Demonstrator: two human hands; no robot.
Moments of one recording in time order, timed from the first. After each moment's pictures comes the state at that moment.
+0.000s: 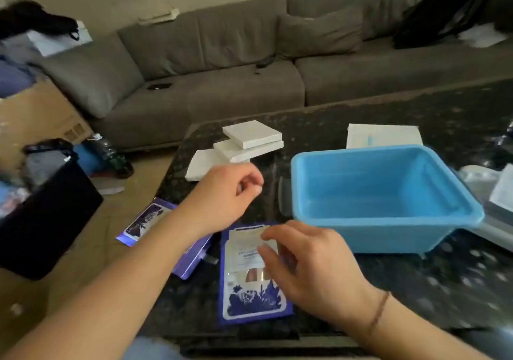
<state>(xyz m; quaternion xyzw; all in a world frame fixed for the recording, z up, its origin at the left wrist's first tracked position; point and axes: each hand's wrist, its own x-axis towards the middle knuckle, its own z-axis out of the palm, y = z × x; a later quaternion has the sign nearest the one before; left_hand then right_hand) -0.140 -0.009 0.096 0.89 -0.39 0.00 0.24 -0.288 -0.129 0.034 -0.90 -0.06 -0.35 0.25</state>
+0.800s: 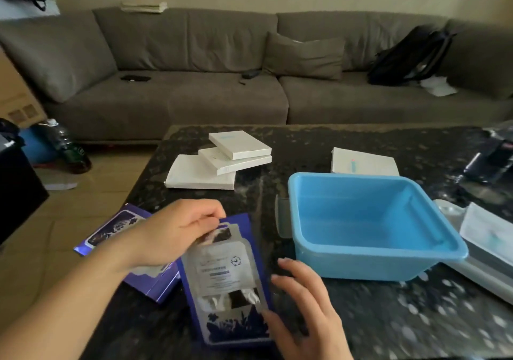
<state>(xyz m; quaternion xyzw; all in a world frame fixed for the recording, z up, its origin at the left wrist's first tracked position) -0.106 0.052 0.083 0.81 -0.45 -0.20 0.32 -0.300 -0.112 -0.036 -0.85 -0.02 -0.40 0.33</state>
